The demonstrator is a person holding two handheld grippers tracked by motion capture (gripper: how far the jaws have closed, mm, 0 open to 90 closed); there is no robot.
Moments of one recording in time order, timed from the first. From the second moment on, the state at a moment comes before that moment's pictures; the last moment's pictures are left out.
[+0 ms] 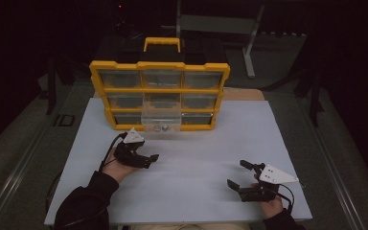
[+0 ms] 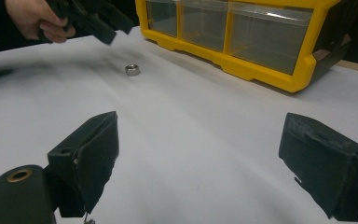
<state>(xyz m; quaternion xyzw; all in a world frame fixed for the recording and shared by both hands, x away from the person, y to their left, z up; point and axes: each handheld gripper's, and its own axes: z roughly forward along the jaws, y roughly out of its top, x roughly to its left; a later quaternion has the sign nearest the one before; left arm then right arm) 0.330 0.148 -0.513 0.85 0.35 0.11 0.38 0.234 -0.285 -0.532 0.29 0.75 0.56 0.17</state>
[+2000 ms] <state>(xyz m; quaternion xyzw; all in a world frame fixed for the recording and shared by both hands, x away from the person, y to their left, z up) 0.329 0.181 -0.481 0.85 0.35 0.15 0.35 0.235 -0.285 -0.533 0.29 0.76 0.56 0.17</state>
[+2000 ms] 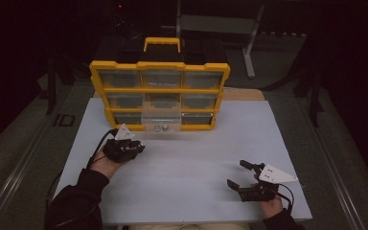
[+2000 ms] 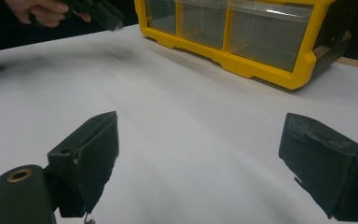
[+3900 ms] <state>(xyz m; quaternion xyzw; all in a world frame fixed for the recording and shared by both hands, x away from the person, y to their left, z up) 0.356 0.145 -0.354 0.80 0.35 0.23 0.43 0.235 -0.284 -0.534 0.29 0.76 0.56 0.17</state>
